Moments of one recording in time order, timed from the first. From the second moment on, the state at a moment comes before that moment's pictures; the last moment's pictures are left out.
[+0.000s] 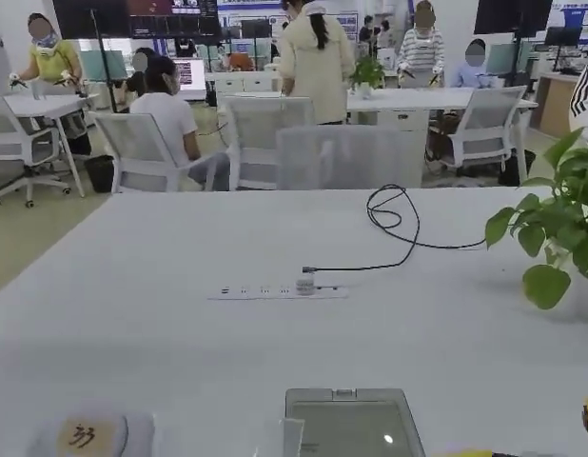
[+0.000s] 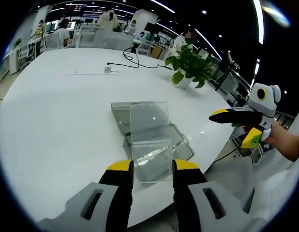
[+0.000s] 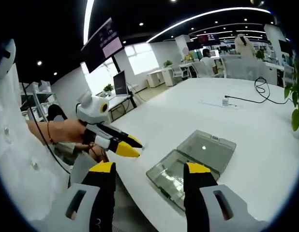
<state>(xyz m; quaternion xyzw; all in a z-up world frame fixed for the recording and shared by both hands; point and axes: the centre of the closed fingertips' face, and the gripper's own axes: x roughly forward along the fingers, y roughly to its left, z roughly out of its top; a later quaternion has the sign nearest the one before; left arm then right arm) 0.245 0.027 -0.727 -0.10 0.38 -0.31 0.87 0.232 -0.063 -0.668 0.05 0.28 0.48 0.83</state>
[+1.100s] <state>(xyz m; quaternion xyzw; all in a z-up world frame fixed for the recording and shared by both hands) 0.247 -0.016 -0.694 -0.10 0.31 -0.38 0.86 0.260 -0.027 -0.678 0.18 0.33 0.38 0.84</state>
